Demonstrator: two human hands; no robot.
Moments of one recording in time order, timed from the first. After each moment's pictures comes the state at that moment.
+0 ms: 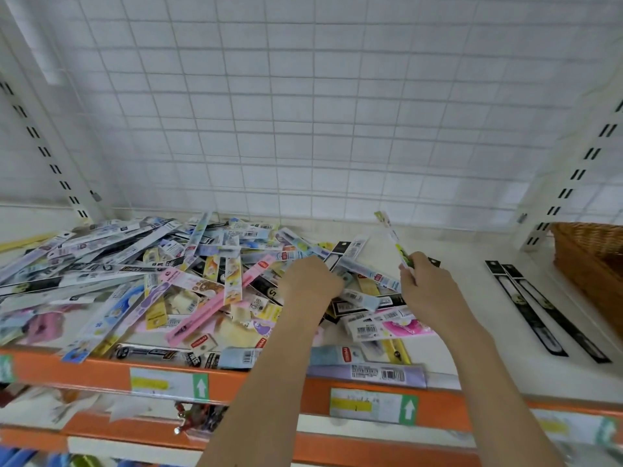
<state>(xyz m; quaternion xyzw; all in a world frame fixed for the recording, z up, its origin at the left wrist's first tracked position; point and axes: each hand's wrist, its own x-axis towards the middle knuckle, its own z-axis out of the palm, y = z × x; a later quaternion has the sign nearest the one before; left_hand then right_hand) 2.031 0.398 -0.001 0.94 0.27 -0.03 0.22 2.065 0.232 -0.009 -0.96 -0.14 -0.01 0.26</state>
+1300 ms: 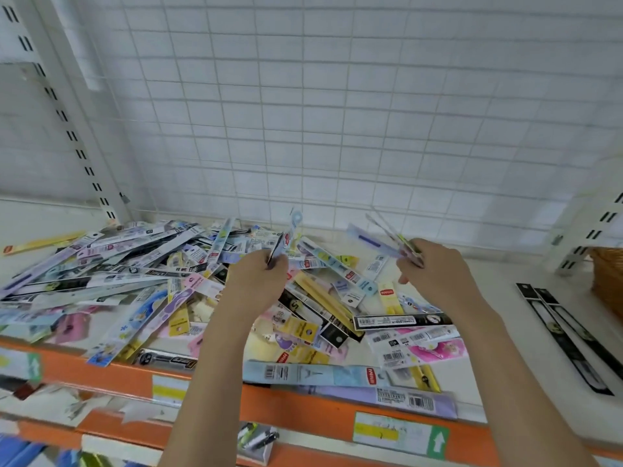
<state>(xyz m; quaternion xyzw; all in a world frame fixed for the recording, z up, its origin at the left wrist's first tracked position) 1.971 0.482 0.025 0.86 0.26 0.13 0.43 2.091 0.265 0.020 -0.93 -0.20 -0.05 0.29</state>
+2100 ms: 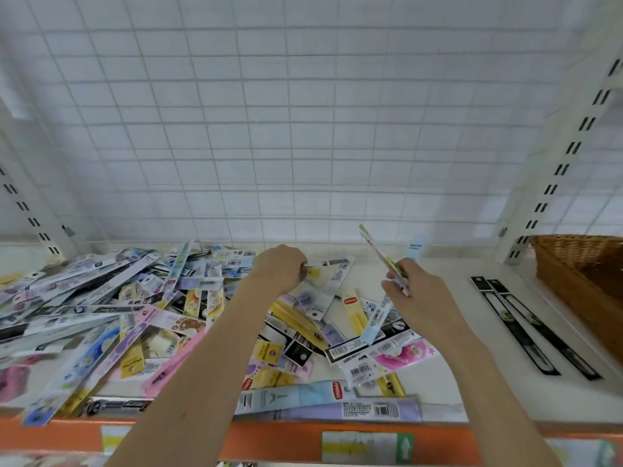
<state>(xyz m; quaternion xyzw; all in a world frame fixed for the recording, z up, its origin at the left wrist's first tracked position) 2.085 0.456 0.013 1.00 0.05 -0.01 0.03 2.073 0.228 0.010 -0.93 -0.15 -0.04 0.34</state>
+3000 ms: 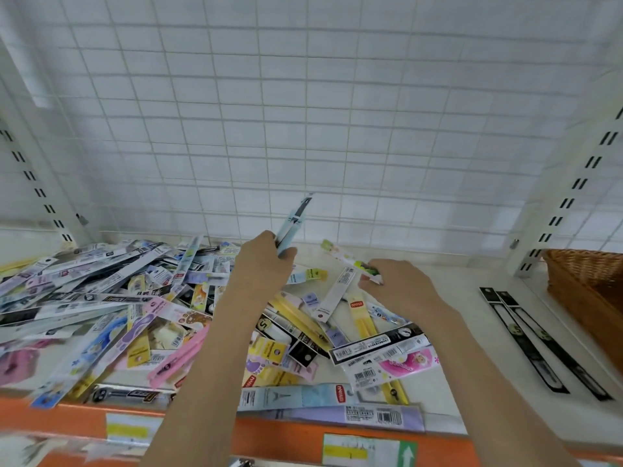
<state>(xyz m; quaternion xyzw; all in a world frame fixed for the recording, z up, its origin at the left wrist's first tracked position) 2.035 0.461 0.038 0.92 0.20 0.17 0.30 2.105 0.263 0.018 -0.96 -0.24 0.00 0.16</state>
